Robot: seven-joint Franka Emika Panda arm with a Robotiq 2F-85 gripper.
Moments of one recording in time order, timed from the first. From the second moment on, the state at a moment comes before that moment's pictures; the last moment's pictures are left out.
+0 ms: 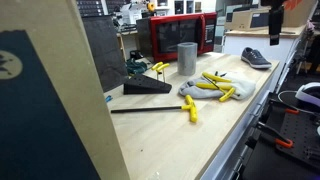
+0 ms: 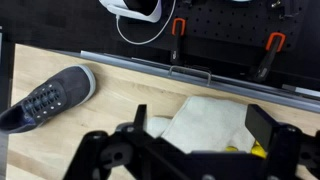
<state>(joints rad) 0.01 -0.77 0.12 -2.74 -0.19 1.77 -0.03</state>
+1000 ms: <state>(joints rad) 0.05 -0.76 0.11 -2.73 -0.19 1.79 -0.03</state>
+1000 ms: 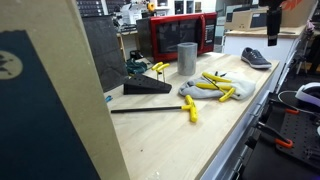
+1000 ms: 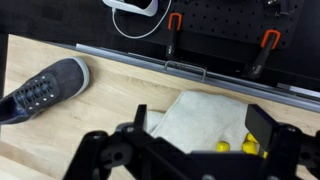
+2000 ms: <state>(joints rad) 0.12 -0.46 0.22 -2.67 -0.10 2.02 0.23</state>
